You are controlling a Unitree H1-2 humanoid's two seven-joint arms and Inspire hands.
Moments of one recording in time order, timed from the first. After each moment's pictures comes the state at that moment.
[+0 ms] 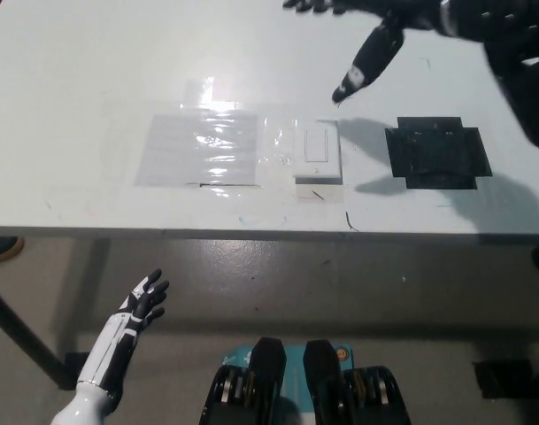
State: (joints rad) left_arm 0.04 0.17 -0.04 -0.17 0.03 0.09 -0.11; right_arm -1.24 -0.38 0.36 0.33 -0.40 0.30 0.88
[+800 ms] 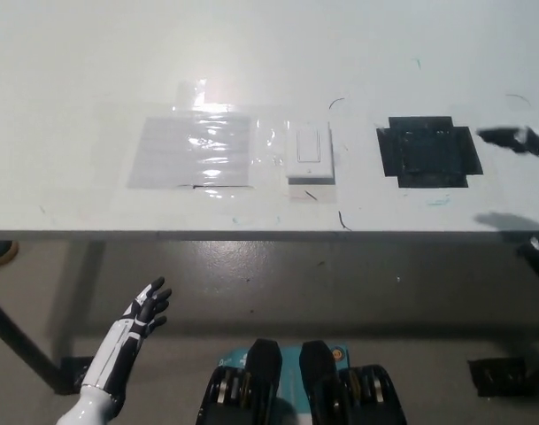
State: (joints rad) left_arm 0.04 0.17 -0.05 -0.13 0.03 0.10 -0.11; right_arm -0.46 -0.71 -0.09 -0.30 -0.05 0.37 0.88
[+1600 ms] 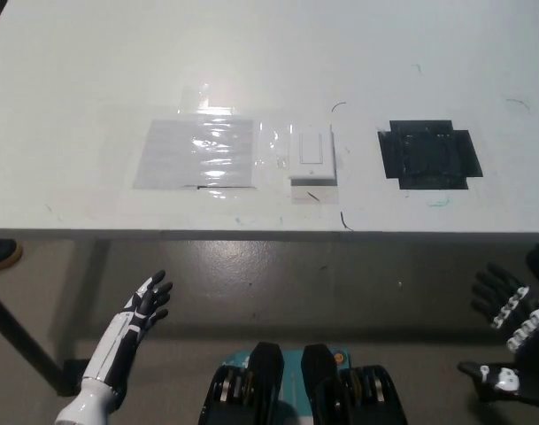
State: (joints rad) left_arm 0.02 0.17 -0.05 -0.13 0.01 0.10 -0.11; right_arm 0.04 -0.06 -0.35 -0.19 0.24 0.22 0.62
